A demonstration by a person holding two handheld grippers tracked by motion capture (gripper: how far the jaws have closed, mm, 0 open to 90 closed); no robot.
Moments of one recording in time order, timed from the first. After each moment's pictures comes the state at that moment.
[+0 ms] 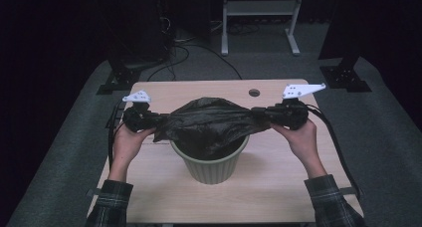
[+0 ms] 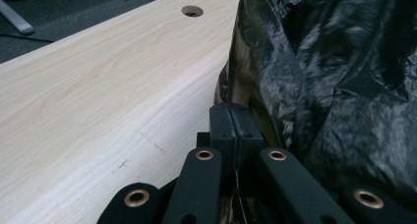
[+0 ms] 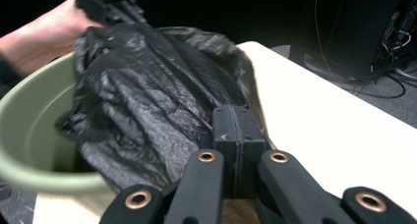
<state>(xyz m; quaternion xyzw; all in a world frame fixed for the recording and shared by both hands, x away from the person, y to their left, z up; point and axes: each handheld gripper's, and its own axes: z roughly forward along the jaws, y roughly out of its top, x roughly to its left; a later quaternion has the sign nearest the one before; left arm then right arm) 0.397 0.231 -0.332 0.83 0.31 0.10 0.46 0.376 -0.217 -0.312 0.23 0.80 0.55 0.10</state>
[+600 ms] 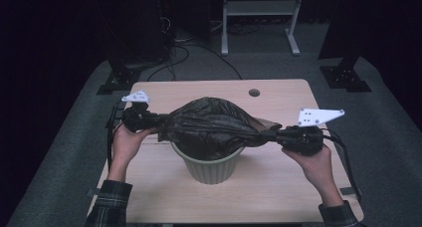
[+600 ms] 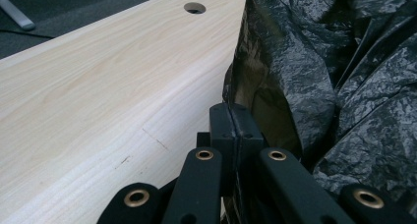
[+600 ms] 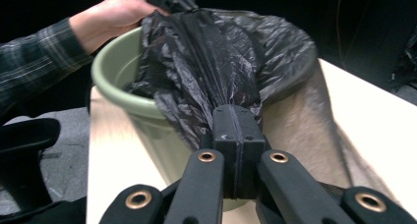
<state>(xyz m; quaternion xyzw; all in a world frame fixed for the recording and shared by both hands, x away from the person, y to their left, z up) 0.398 0.233 -0.333 0.83 0.31 0.10 0.45 0.313 -0.235 -0.325 0.20 0.80 0.56 0.09</state>
